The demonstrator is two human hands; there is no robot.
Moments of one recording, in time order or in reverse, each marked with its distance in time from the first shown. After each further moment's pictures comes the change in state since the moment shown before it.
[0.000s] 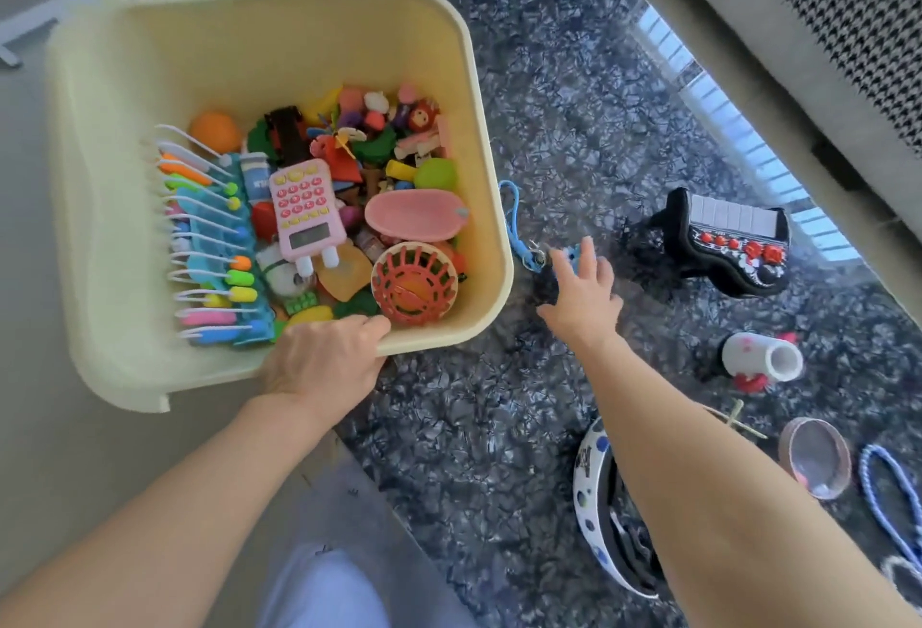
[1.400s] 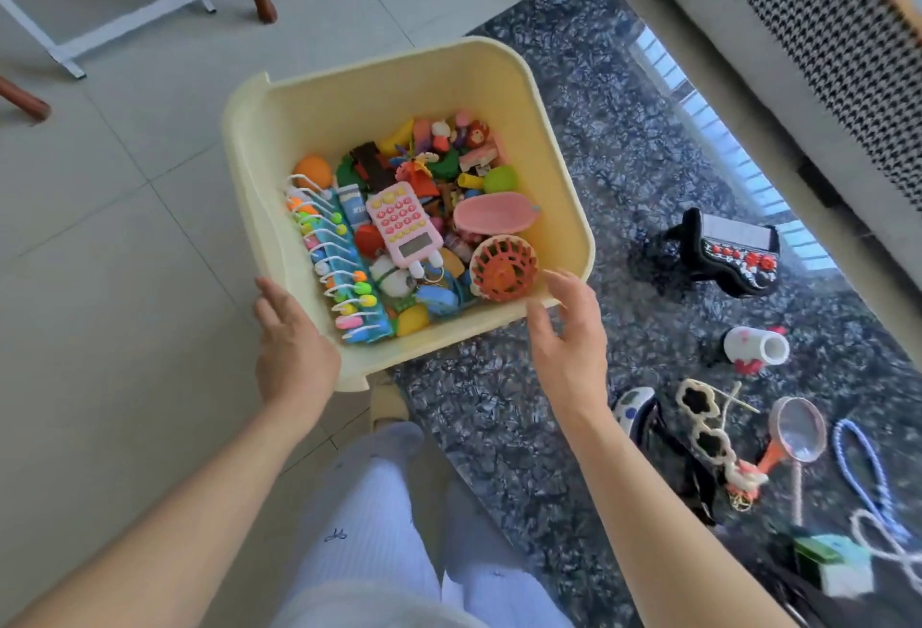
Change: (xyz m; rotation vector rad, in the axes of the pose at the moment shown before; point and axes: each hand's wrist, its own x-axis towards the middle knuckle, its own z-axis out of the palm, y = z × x) left_hand -0.065 -0.081 -0.046 -0.535 -0.046 -0.852; right_hand -0.168 -0.110 -0.042 0.855 0.378 -0.226
